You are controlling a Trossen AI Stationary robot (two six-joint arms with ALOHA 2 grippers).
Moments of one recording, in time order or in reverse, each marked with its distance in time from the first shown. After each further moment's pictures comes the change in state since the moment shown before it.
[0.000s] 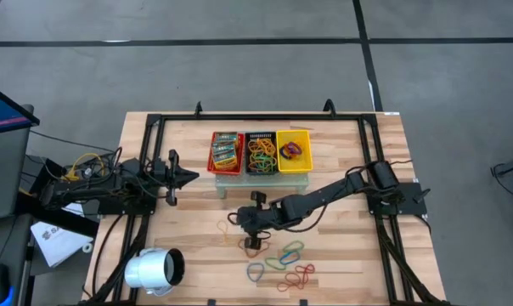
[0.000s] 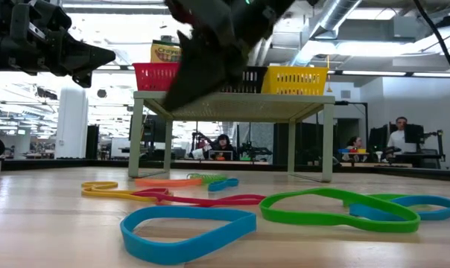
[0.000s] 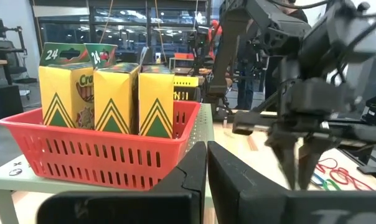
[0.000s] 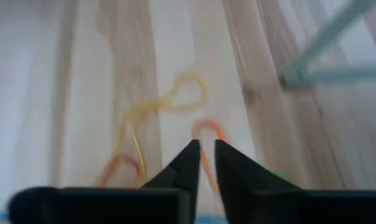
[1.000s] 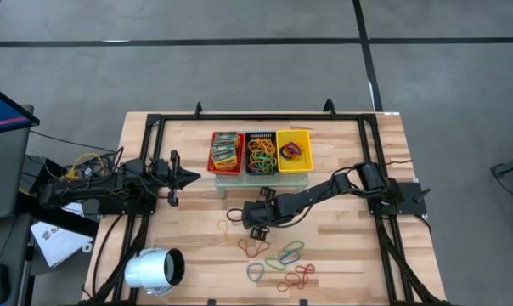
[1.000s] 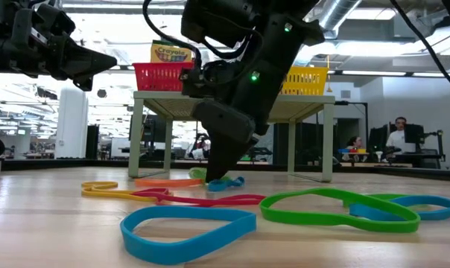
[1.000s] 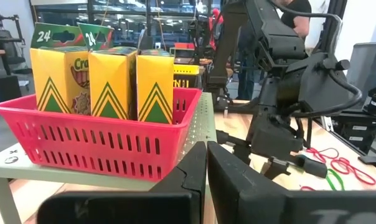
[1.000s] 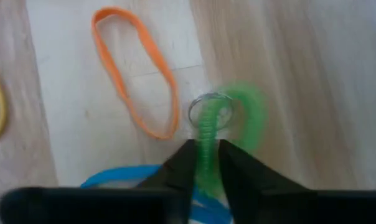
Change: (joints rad) left arm 0.000 0.045 0.000 0.002 0.000 0.000; right arm -0.048 0.112 -0.024 -0.184 0.027 0.084
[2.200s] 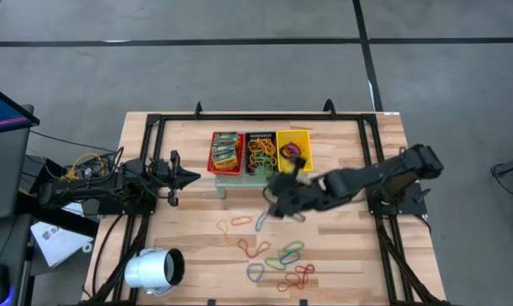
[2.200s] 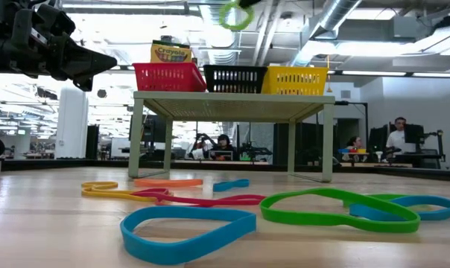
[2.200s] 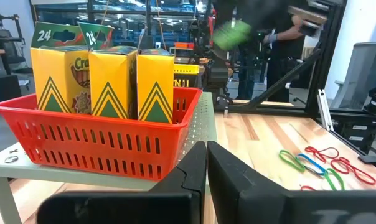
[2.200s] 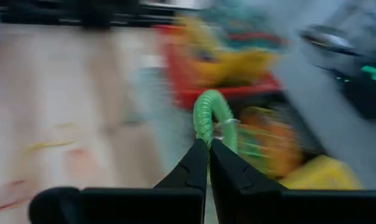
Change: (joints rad) left arm 0.000 0.000 0.000 -0.001 0.000 0.000; right arm 0.093 -0.511 0.062 -0.220 0.433 -0.095
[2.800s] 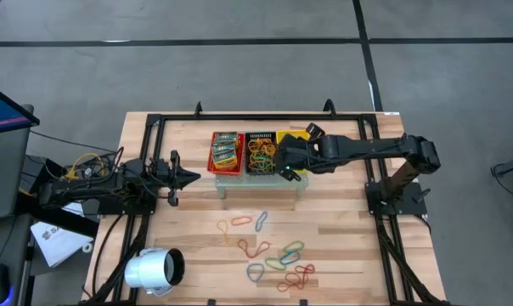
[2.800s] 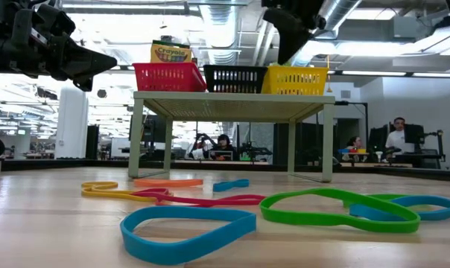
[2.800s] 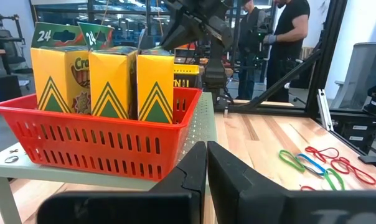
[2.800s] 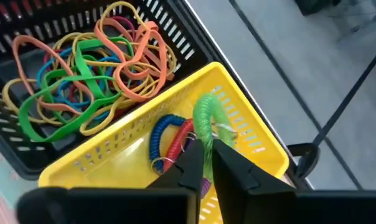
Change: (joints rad) left arm 0.000 0.000 0.000 0.000 0.000 0.000; right arm -0.307 -0.024 0.000 -0.383 -0.036 0.148
